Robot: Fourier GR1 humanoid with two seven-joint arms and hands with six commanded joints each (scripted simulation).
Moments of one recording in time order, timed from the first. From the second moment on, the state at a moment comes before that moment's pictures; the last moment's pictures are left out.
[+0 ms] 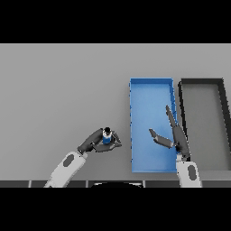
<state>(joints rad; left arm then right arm) -0.17 0.17 -0.58 -1.38 0.11 -0.14 -0.15 0.09 -0.17 0.09 -1.70 0.16 0.08 -0.07</state>
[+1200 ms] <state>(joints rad) -0.23 0.08 -0.58 -1.59 0.04 -0.16 -0.06 0.13 -0.19 0.09 -1.73 0.20 0.06 -0.08</state>
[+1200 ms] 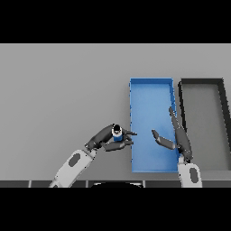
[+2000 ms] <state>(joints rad) -0.21 0.06 -0.53 -1.60 -0.02 -0.23 -0.04 0.08 -0.33 0.11 -2.08 -0.07 0.25 0.06</state>
